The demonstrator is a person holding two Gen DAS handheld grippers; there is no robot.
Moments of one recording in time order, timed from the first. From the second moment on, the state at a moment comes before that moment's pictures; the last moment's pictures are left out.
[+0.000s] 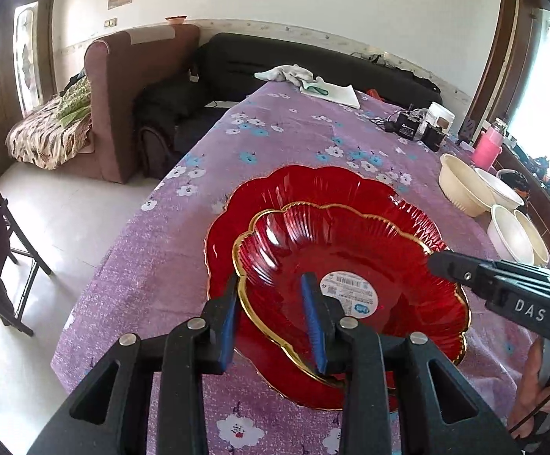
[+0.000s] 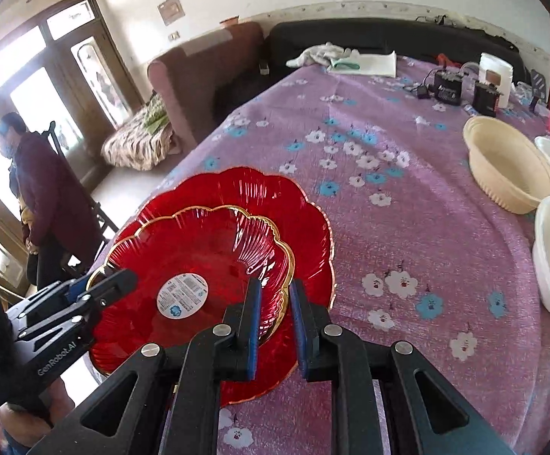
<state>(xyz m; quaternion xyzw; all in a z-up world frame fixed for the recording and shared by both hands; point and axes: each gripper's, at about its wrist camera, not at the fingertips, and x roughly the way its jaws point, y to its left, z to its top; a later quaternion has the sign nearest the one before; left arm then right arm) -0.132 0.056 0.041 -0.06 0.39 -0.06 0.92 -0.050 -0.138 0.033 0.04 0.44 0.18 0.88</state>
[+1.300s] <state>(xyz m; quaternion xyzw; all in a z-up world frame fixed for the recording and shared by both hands) -0.151 0.017 0.063 -0.03 0.37 -0.10 0.92 -0.093 -0.208 0.047 0.12 0.42 0.17 0.89</state>
